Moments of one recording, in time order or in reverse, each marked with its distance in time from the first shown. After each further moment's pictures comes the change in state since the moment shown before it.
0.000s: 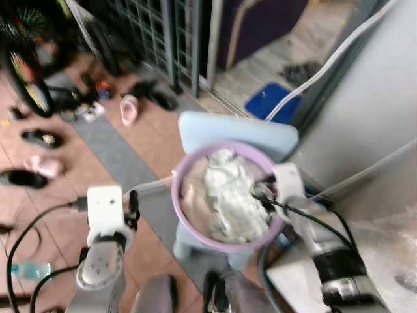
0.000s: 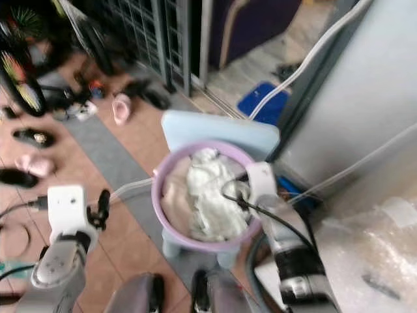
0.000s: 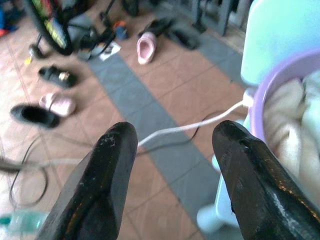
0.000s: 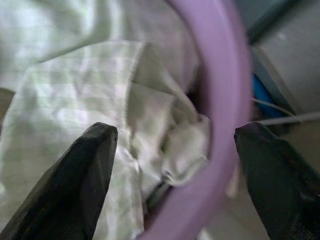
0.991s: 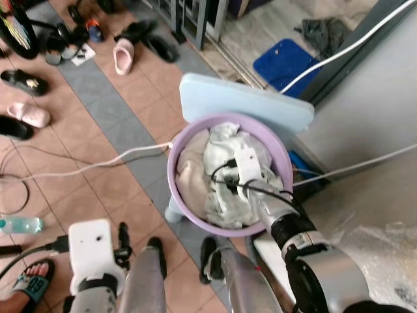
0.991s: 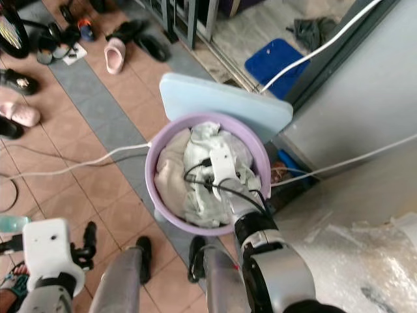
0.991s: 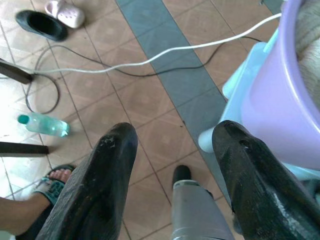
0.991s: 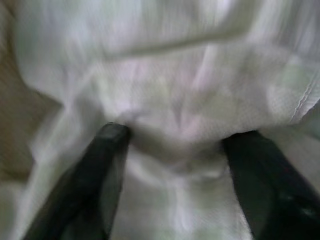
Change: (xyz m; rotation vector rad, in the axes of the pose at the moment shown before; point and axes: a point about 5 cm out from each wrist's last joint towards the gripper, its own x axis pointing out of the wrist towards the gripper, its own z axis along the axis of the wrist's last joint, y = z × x) left arm -0.063 0.003 -0.002 -0.033 0.106 0.090; right arm 0.038 0.060 0.027 -0.048 -0.062 0.014
